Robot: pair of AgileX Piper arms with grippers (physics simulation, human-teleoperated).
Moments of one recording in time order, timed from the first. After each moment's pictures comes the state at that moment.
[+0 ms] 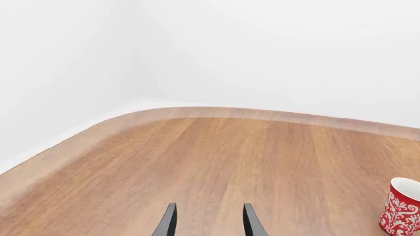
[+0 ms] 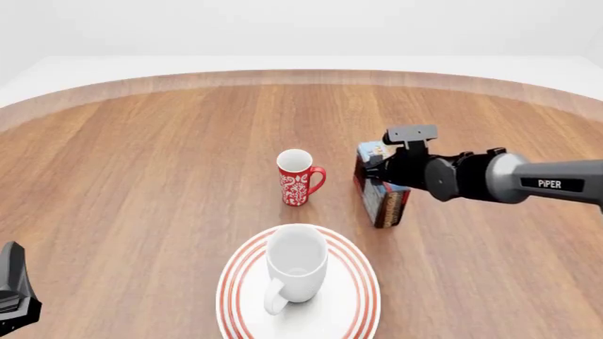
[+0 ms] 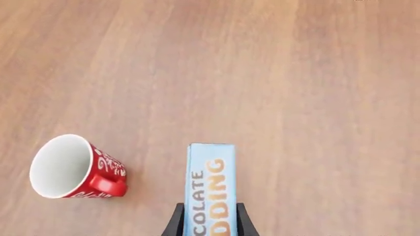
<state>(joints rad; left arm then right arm) 0.31 0.00 0.00 -0.03 -0.03 0.28 1.84 -1.04 -0.08 0.06</state>
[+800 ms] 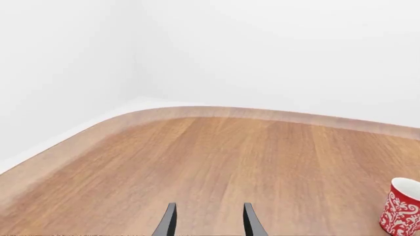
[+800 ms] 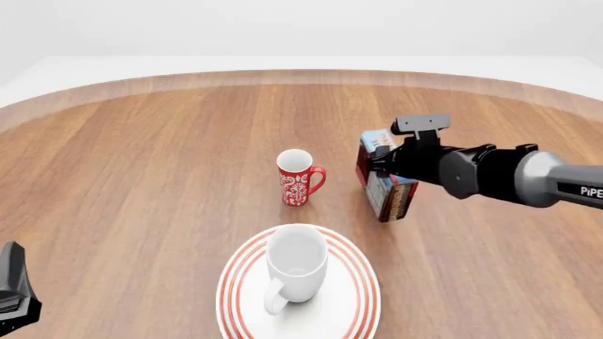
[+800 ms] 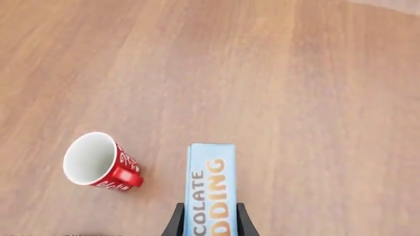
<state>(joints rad) 0.31 0.00 0.00 -0.03 -0.03 0.29 1.70 -0.99 -0.03 0.08</state>
